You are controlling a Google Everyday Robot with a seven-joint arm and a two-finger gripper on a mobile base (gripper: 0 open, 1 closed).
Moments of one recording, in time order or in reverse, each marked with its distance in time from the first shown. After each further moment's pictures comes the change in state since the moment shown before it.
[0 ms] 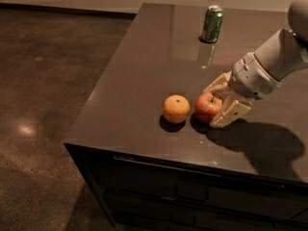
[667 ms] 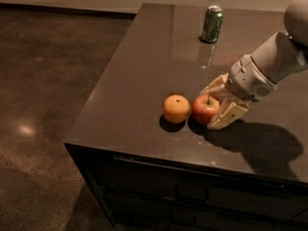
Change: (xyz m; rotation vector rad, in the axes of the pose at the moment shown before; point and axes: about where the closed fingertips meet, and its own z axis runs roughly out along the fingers) arm -0.003 0.003 0.007 -0.006 -0.008 -0.010
